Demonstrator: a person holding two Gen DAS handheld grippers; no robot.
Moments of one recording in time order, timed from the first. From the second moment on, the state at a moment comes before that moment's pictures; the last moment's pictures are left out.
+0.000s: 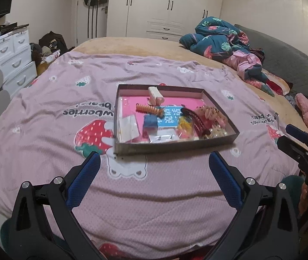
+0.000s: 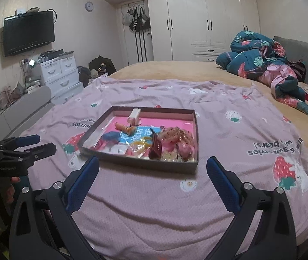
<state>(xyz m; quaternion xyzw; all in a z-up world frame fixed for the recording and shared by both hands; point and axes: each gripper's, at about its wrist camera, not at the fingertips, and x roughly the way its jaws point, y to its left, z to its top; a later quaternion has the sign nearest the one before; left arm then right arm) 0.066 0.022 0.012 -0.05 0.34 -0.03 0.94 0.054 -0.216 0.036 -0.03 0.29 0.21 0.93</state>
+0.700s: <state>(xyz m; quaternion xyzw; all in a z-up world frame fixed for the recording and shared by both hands) 0.049 0.020 0.009 -0.06 0.33 -0.02 0.94 0.042 -0.219 0.033 -0.02 0.30 0.21 0.93</state>
